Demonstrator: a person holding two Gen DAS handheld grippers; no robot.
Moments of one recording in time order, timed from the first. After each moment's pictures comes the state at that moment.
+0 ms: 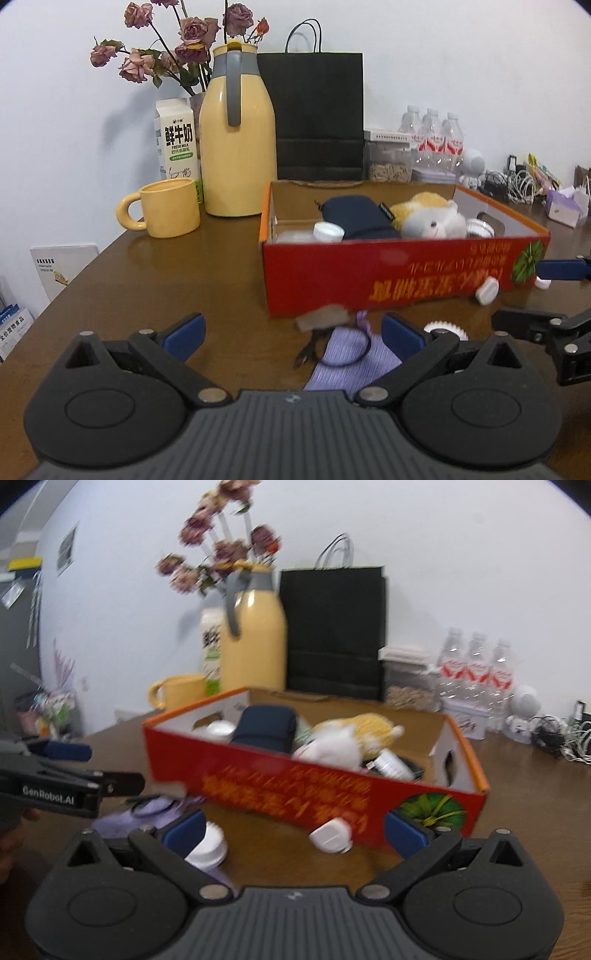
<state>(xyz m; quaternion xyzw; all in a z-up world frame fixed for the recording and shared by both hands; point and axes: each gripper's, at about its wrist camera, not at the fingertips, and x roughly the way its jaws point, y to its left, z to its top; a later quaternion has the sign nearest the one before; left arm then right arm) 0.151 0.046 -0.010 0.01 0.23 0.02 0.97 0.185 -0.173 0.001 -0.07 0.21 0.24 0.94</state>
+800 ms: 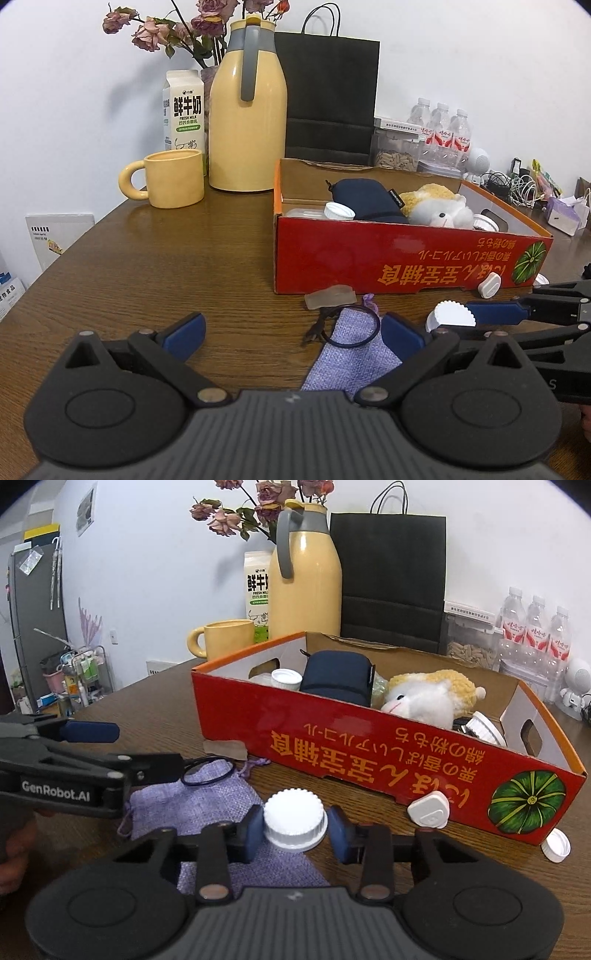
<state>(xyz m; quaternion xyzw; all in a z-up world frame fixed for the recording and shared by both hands) 0.154 0.061 -0.015 -0.03 0.26 0.02 0.96 0.195 -0.126 -0.010 -0.08 0.28 0.29 0.91</state>
